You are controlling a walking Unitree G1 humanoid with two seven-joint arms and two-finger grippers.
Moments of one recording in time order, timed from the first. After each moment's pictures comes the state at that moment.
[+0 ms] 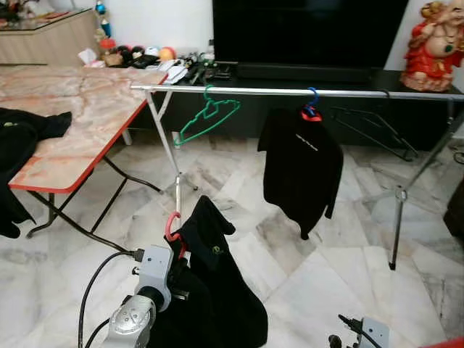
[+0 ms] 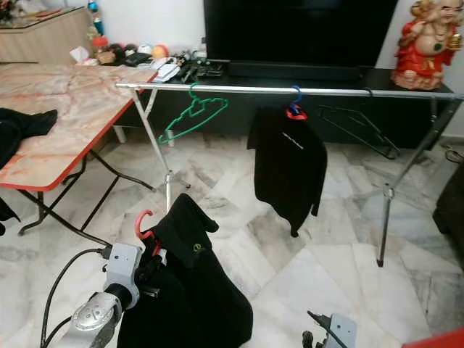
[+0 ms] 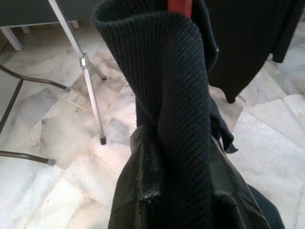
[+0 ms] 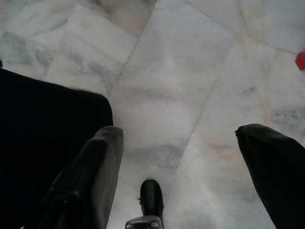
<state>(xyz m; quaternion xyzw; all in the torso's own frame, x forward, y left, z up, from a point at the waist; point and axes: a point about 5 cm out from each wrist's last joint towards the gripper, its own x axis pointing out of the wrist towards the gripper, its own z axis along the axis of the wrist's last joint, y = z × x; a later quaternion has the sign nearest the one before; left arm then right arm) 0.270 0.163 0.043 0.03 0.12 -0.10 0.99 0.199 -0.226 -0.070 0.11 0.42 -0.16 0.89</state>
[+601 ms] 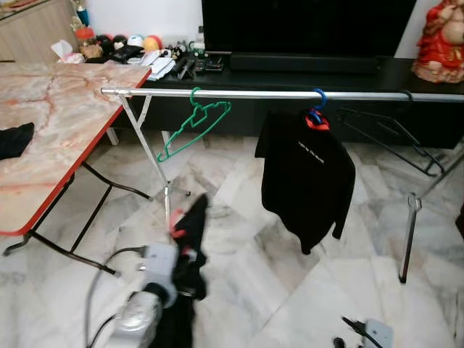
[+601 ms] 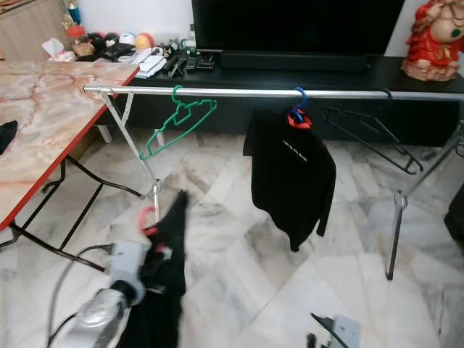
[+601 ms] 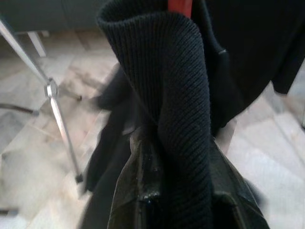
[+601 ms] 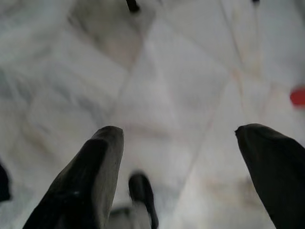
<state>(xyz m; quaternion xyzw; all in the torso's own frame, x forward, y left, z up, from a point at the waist) 0.278 0.147 0.055 0.02 0.10 -0.13 0.99 0.204 -0.233 -0.065 0.10 0.41 -0.16 0.89</state>
